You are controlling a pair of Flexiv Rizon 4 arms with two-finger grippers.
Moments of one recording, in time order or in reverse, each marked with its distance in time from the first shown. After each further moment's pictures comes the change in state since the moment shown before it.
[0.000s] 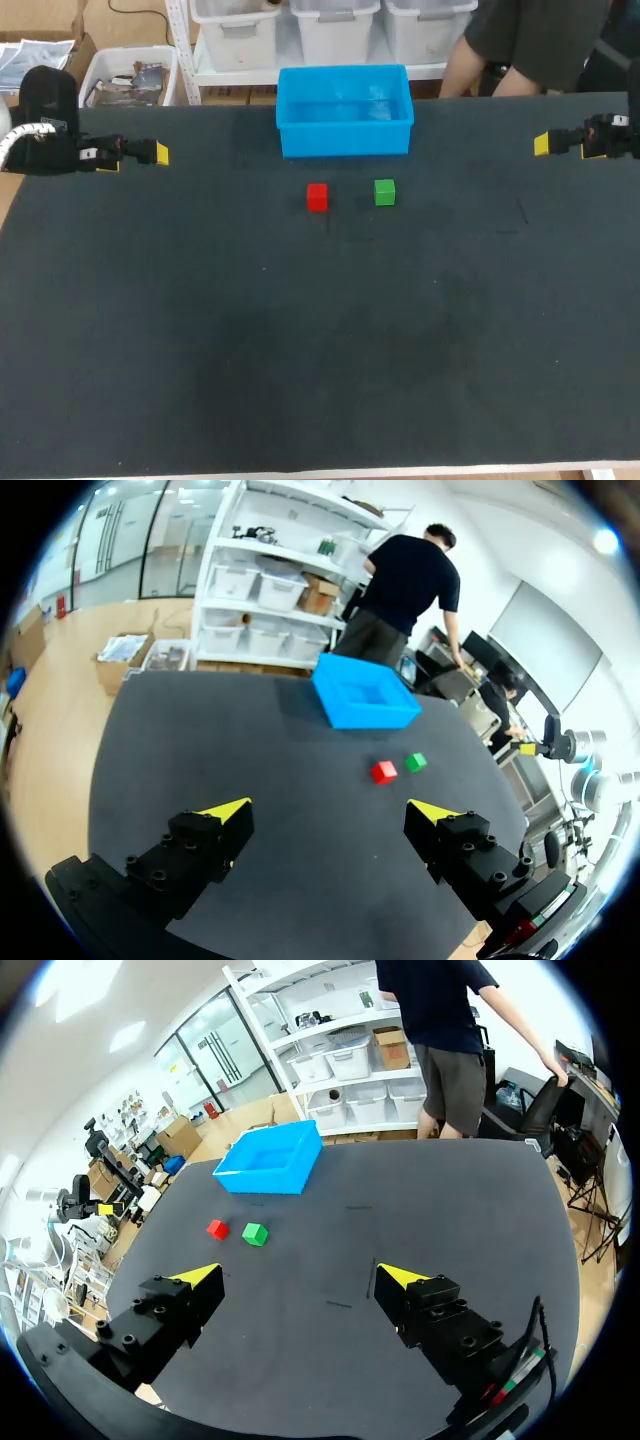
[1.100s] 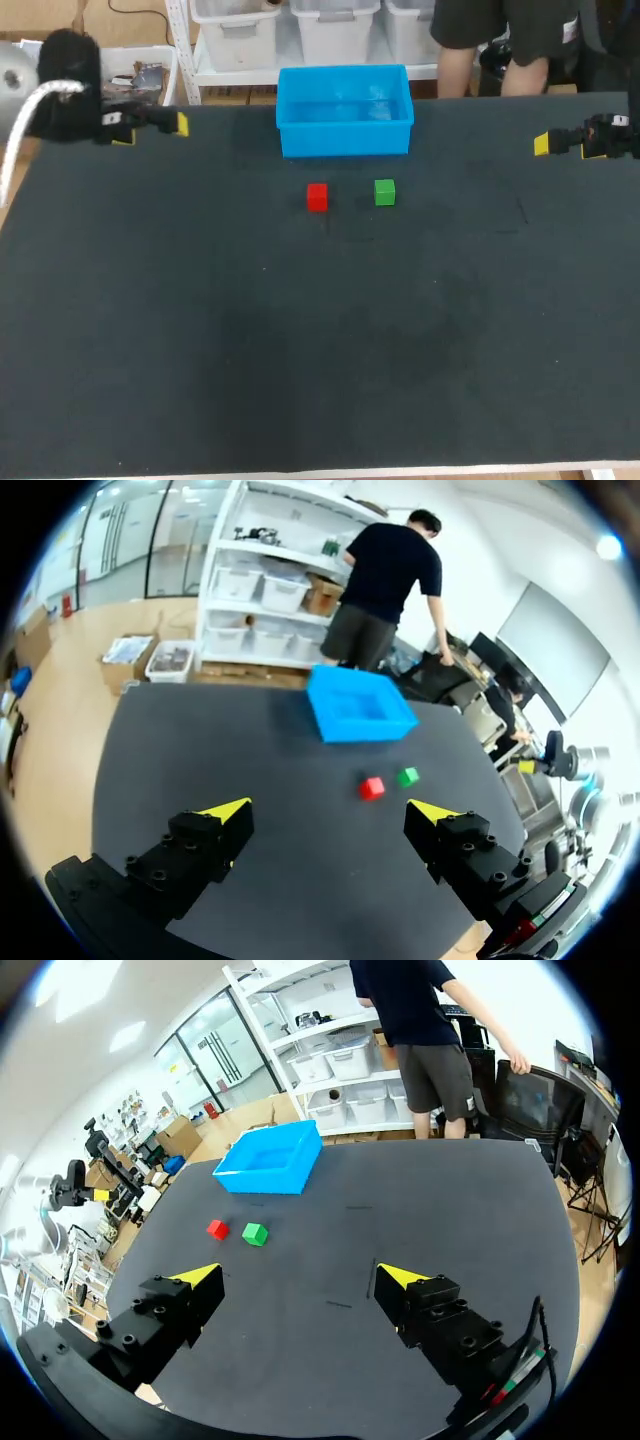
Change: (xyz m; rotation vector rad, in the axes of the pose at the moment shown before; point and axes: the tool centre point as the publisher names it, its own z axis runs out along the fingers) left arm -0.035 -0.036 0.005 -0.046 0.022 -0.034; right arm 0.000 0.000 0.000 0.000 0.000 0.000
